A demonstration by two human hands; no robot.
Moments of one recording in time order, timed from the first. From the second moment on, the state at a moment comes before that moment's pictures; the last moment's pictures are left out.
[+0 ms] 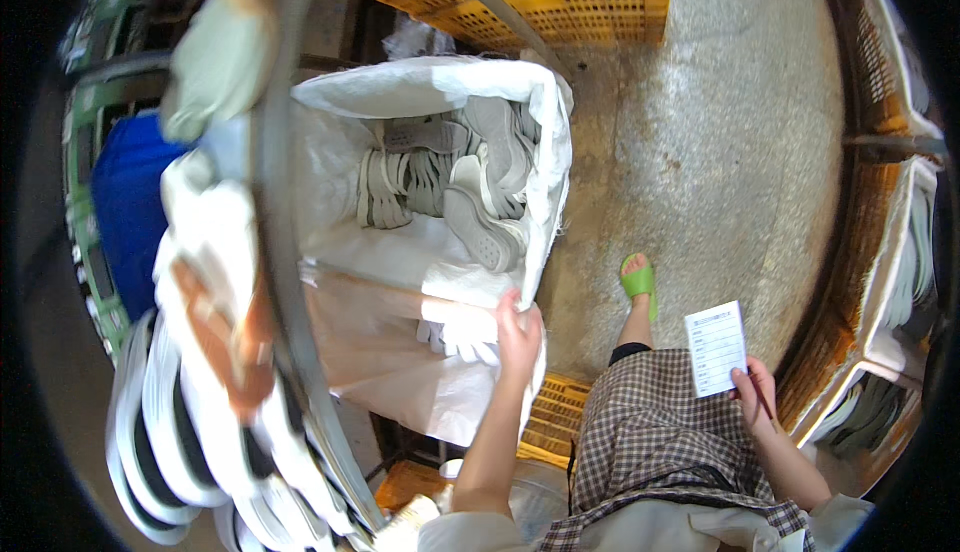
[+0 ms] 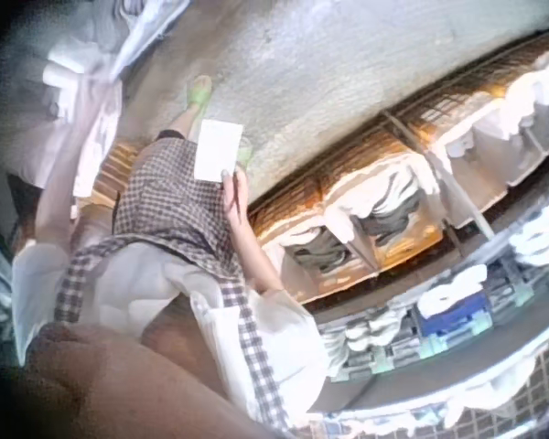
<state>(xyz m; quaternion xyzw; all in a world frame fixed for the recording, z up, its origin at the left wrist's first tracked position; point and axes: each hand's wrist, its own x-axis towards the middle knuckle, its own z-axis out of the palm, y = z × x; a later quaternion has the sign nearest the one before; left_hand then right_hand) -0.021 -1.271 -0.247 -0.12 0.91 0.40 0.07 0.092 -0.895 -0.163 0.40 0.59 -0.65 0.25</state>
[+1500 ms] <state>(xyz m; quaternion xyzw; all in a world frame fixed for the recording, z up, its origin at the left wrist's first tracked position) 1.031 -1.374 0.016 -0.27 0.06 0.48 -0.83 0.888 -1.456 -0.002 -0.48 0.22 -0.20 0.83</state>
